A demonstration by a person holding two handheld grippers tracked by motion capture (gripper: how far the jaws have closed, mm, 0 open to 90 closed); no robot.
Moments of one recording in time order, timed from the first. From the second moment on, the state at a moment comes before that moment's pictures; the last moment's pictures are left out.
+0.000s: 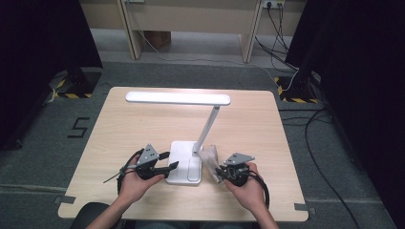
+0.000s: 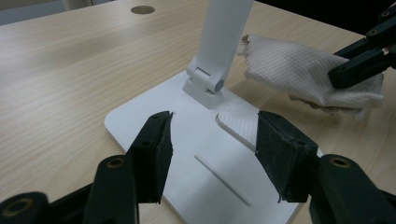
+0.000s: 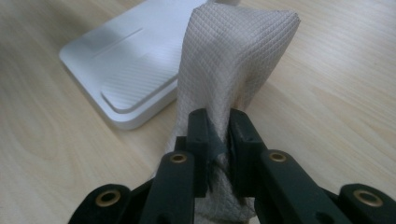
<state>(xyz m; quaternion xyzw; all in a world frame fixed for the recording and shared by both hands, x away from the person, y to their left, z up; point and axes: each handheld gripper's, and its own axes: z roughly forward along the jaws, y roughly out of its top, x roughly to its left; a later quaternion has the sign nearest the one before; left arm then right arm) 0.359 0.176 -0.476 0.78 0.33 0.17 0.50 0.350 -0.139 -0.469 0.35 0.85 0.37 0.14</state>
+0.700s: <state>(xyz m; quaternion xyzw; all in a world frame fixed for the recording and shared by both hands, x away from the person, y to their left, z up) 0.366 0.156 -0.453 0.78 0.26 0.16 0.54 0.345 -0.106 -0.446 0.28 0.88 0.38 0.11</state>
